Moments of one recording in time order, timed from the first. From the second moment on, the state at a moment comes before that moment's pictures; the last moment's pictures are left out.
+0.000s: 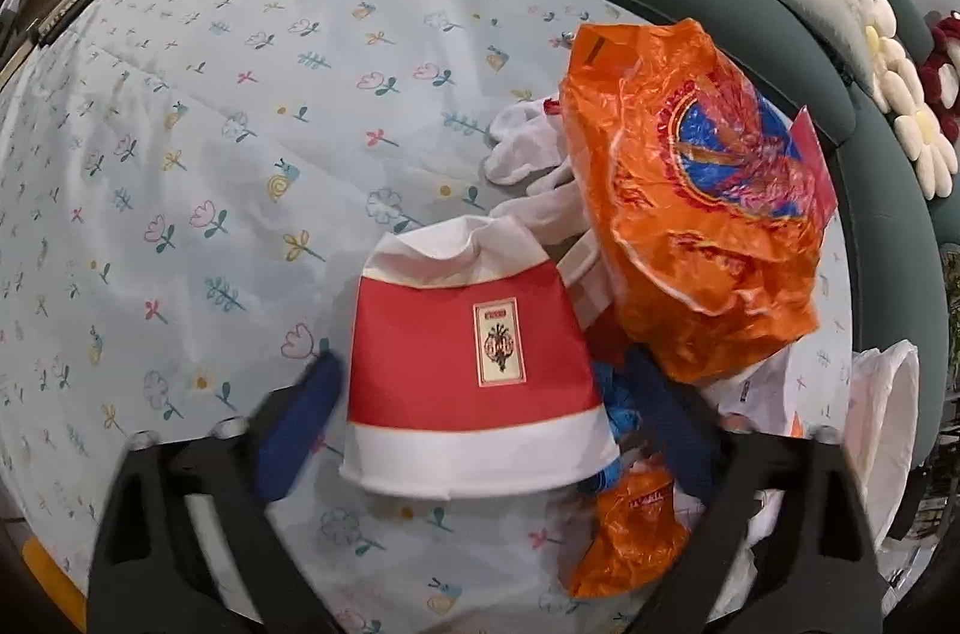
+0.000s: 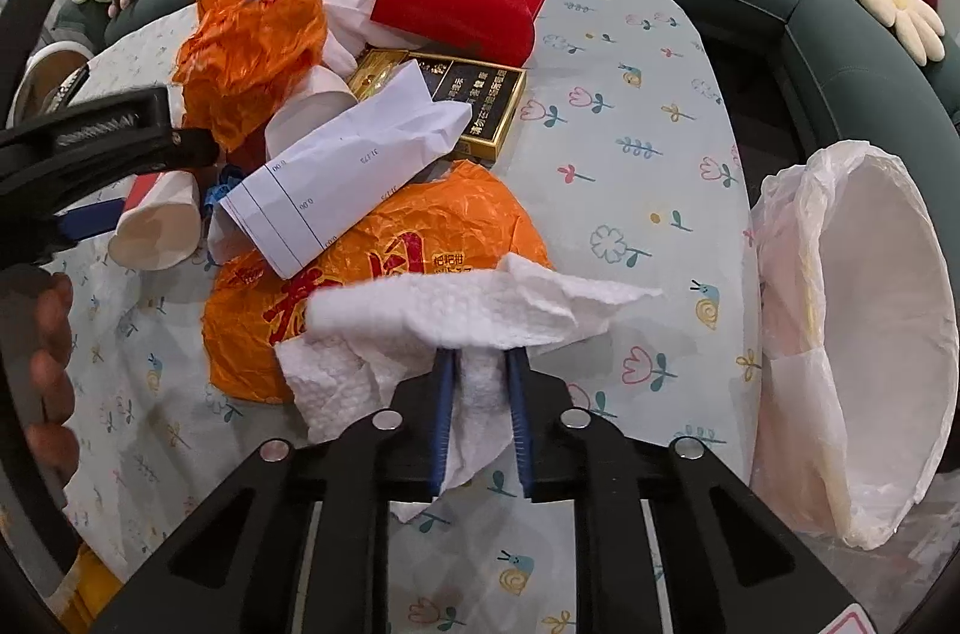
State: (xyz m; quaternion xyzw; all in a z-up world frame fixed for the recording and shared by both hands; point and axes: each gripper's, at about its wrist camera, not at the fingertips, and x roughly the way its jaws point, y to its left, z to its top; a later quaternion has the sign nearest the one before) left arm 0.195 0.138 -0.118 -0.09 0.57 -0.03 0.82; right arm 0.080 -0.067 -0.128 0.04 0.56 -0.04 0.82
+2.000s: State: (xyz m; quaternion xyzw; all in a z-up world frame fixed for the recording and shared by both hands) left arm 0.054 -0.174 -0.018 0.07 0.49 -0.28 0.82; right arm -0.035 -0.309 -0.004 0.12 0.41 -0.24 0.87
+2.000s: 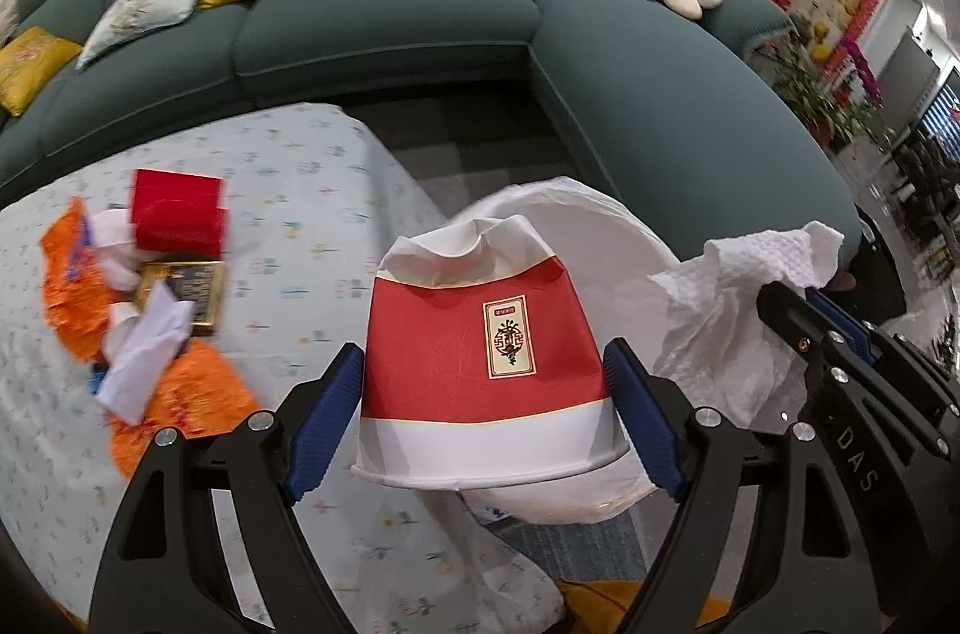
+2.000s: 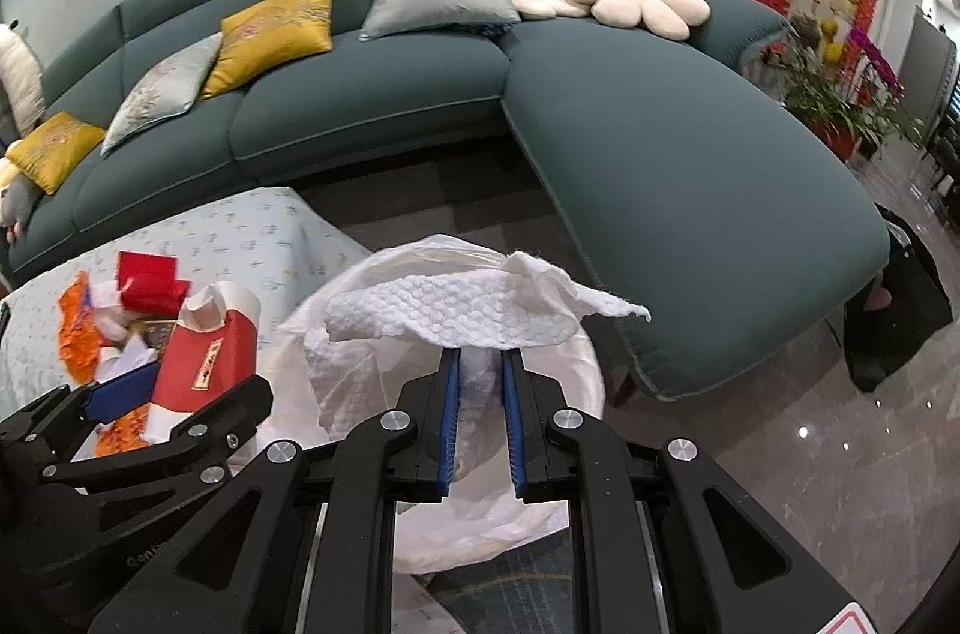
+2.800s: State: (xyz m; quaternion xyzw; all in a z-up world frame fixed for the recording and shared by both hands) left arm 0.080 -0.158 -0.034 0.04 0.51 -0.26 0.82; right arm -0.009 -0.311 -0.013 0.12 0.42 -0.25 0.86
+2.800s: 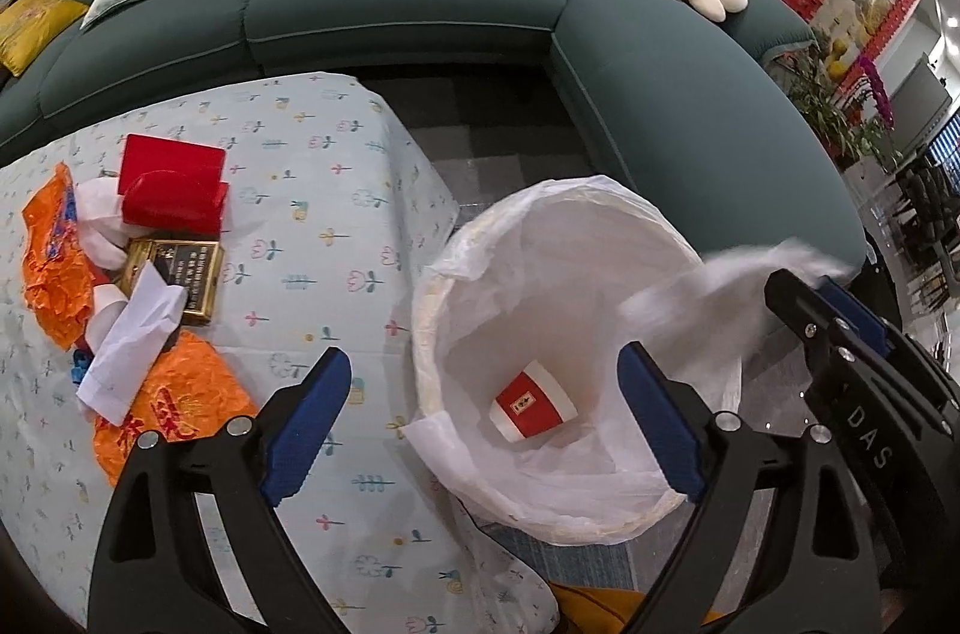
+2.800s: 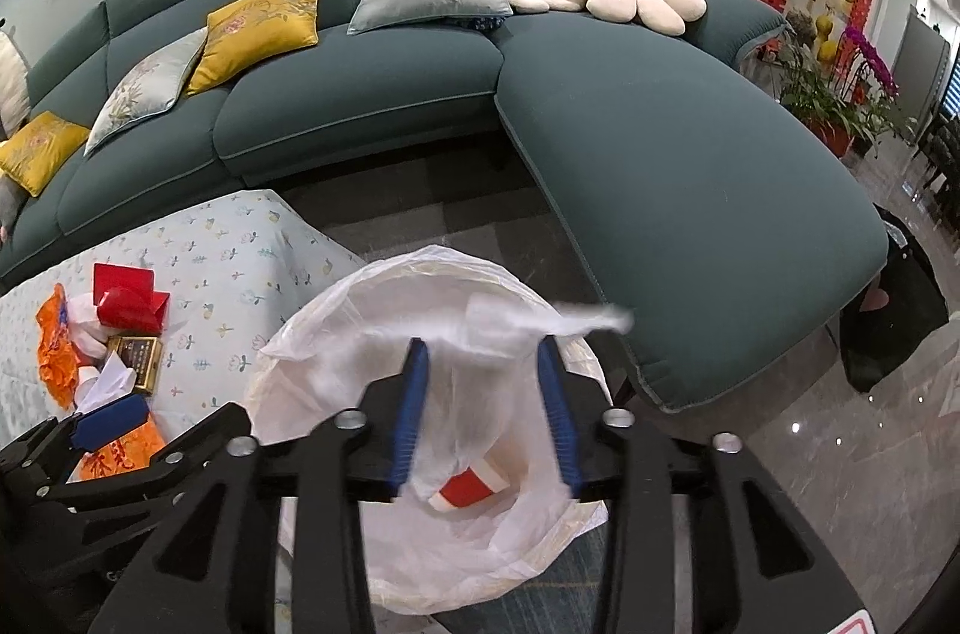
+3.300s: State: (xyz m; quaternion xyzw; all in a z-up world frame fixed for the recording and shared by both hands) left arm 0.087 -0.127 -0.020 0.03 0.50 -0.25 0.83; right arm 0.000 -0.281 0.003 0.10 0.41 -0.24 0.87
